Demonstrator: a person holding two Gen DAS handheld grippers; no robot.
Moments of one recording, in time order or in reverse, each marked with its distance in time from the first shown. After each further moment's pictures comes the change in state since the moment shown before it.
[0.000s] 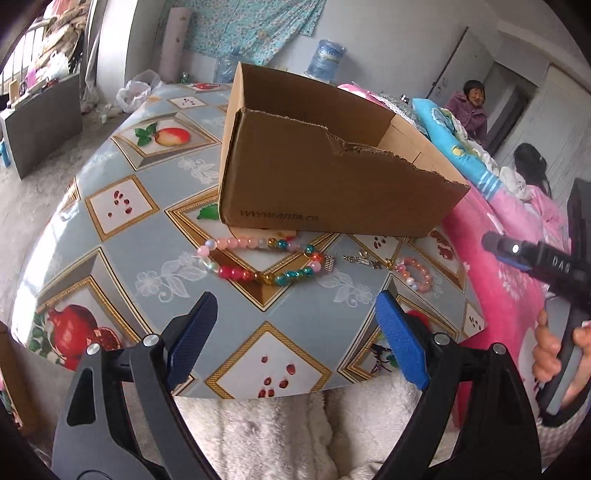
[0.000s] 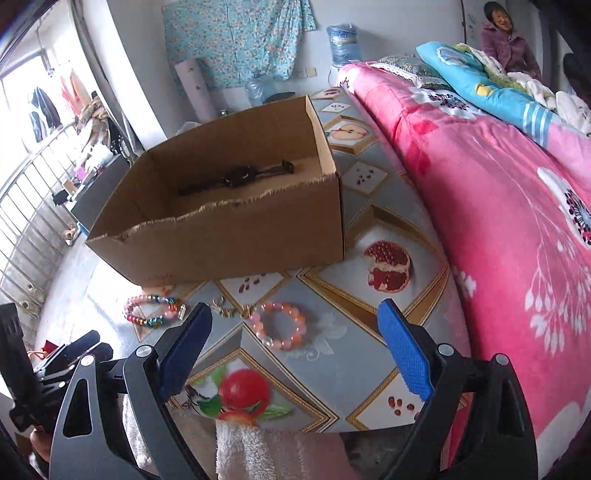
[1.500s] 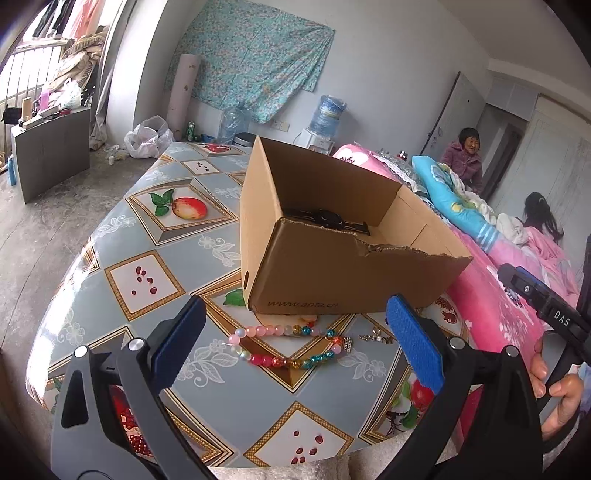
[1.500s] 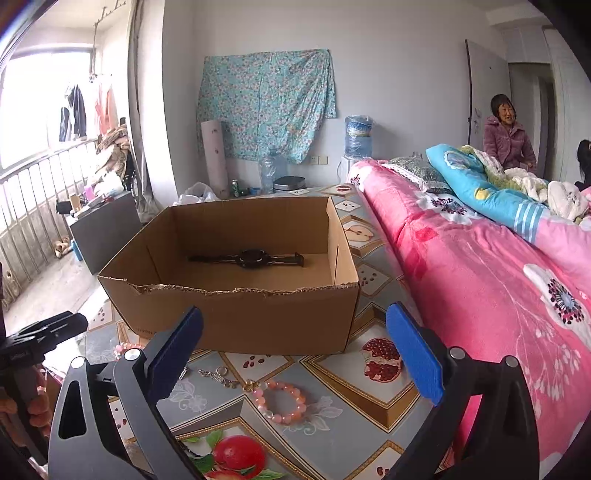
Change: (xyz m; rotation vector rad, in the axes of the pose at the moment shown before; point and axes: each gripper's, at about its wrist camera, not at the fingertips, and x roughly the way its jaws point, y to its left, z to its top) left arm -0.018 0.023 0.035 0.015 -0.232 -0.002; right arm -0.020 0.022 -0.001 -0.146 -0.367 -0.040
